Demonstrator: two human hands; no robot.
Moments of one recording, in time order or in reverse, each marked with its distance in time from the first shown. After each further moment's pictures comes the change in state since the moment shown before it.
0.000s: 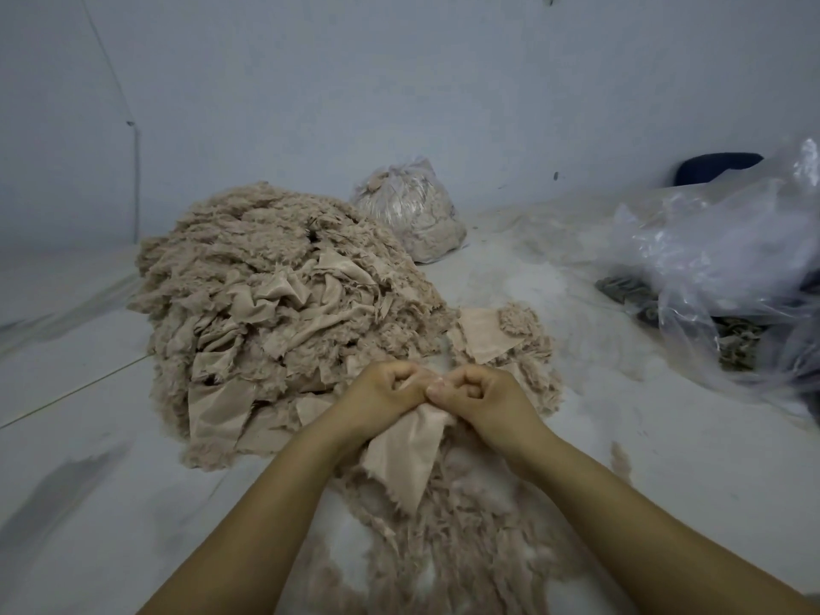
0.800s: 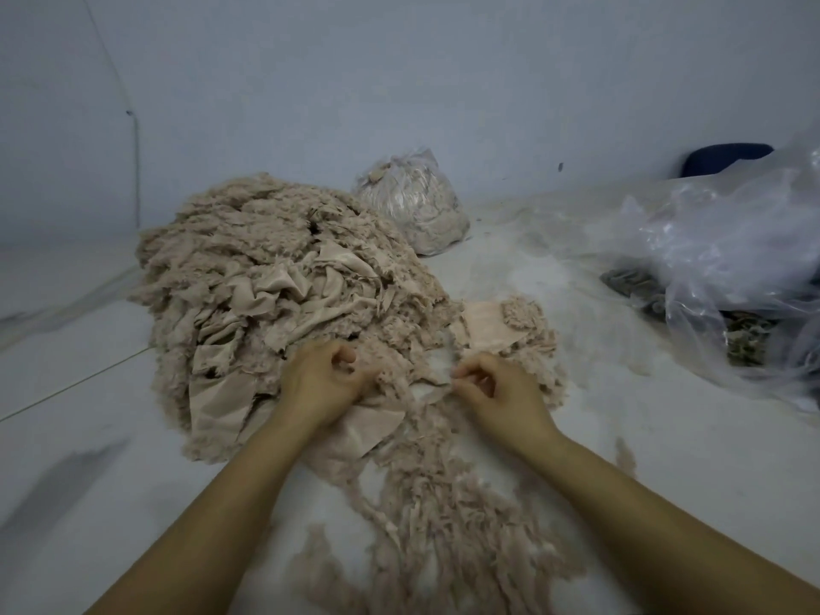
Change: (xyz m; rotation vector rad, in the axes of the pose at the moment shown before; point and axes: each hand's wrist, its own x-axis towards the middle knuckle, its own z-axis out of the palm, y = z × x) left_hand 0.007 -0.032 -0.051 0.646 0.494 -0.100; right_hand 0.010 0.019 -0.013 -0.493 0.118 -0.168
